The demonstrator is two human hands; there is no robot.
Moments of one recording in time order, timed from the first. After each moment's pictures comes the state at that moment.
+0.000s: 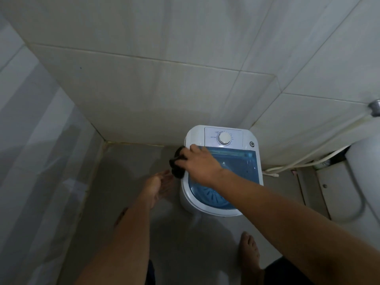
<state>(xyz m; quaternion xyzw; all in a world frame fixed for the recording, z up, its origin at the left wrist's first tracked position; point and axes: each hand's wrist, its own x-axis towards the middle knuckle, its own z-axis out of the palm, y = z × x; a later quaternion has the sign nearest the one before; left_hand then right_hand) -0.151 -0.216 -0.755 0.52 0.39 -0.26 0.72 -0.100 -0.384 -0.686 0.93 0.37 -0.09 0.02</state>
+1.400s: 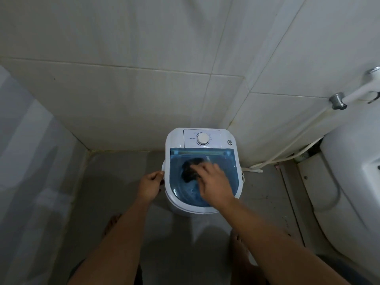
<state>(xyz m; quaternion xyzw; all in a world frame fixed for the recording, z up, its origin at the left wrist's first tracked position) -0.151 -0.254 -0.749 0.68 0.28 -0.21 0.64 -0.172 -0.476 -0.723 0.97 0.14 0.01 -0.18</state>
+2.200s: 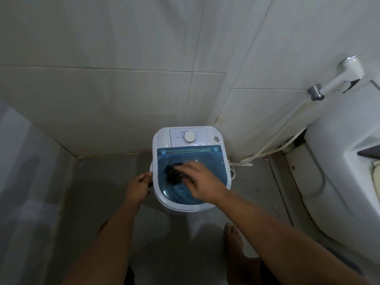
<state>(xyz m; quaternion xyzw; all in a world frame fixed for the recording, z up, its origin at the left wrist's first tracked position) -0.149 -0.250 -0.764 0.69 0.28 -0.21 0.64 -0.169 -0.484 -0.700 0.93 0.23 -0.02 -0.29</state>
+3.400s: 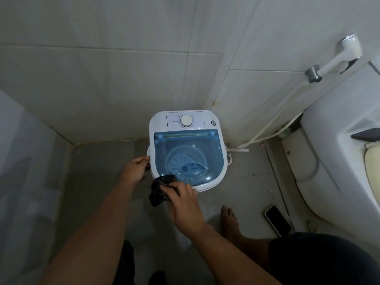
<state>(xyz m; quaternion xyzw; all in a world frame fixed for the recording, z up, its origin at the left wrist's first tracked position) -0.144 -0.246 -0.754 0.71 0.27 -0.24 0.60 -0.290 -0.413 -0.745 0.95 0.11 0.04 -0.28</state>
